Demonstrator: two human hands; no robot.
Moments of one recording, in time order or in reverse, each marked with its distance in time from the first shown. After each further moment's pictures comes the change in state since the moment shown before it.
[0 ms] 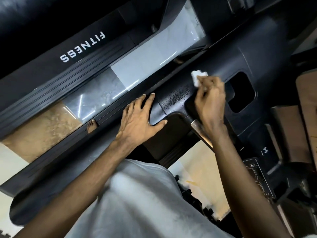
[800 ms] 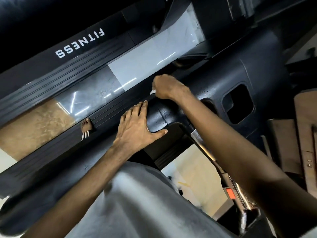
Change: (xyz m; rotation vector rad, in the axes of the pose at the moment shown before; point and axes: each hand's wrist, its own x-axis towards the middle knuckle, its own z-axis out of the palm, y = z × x) left_hand 0.007 -0.004 0.000 0.024 -0.030 -0.081; right_hand 0.084 -0.097 0.082 -0.522 -0.972 -0.236
